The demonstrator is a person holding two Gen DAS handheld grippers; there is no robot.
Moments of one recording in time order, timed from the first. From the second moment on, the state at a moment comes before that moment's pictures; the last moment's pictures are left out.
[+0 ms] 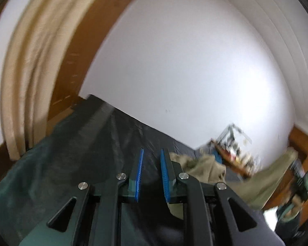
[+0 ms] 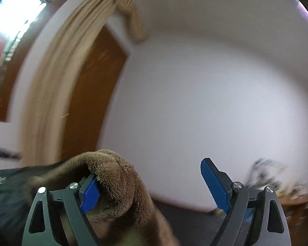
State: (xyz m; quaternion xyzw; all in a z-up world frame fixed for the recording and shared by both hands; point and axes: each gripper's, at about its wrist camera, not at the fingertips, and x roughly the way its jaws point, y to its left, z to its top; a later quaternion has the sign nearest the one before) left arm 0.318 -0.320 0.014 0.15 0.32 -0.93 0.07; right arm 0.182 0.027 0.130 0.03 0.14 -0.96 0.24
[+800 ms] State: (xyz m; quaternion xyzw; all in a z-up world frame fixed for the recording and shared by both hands) left arm 0.196 -0.183 -0.024 0.27 -0.08 -0.96 -0.08; right arm 0.037 0.027 0.041 0.23 0.14 -0.95 0.15
